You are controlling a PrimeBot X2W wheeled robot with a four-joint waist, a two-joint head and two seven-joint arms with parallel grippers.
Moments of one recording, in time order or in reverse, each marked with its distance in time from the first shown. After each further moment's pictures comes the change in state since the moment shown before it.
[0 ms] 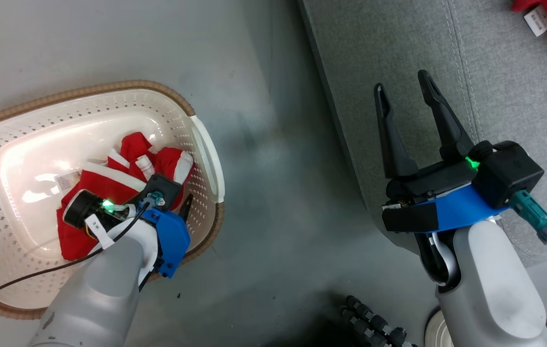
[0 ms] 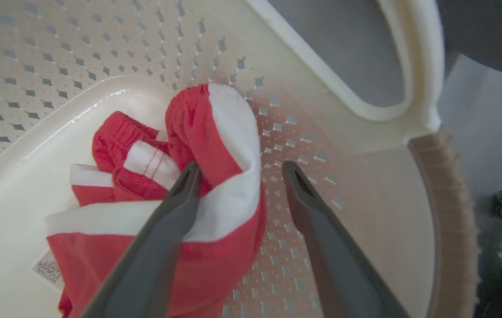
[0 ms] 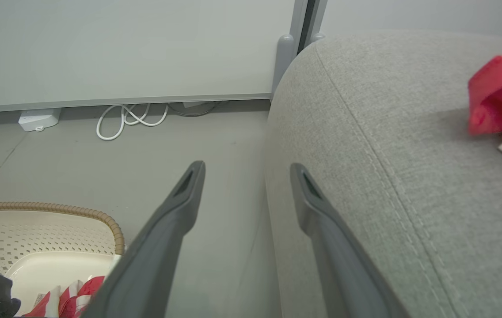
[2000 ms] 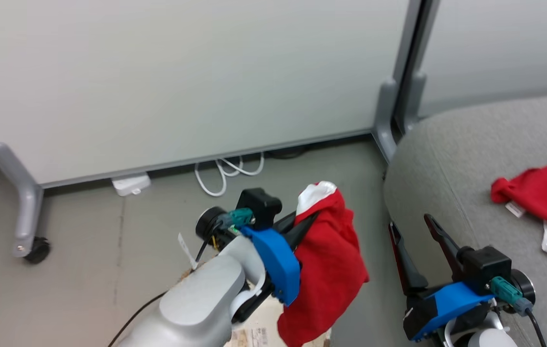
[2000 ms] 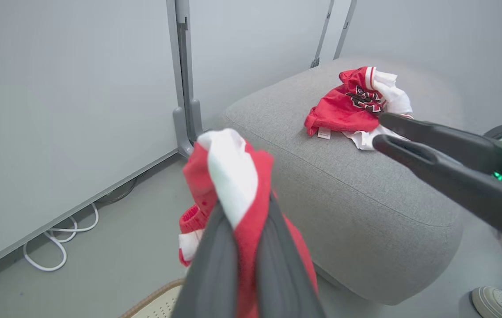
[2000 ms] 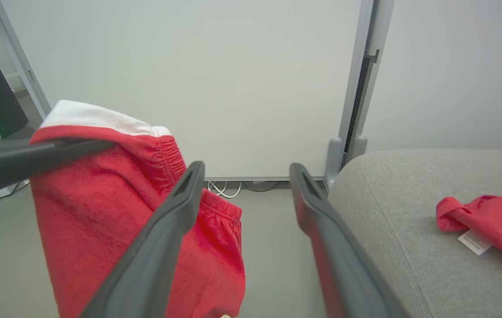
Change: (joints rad) left arm 0.120 -0.057 -0.364 -0.504 -0.603 -0.018 0.030; right arm 0.371 -0.003 -0.080 0.005 -0.067 0.000 0.184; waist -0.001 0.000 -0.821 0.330
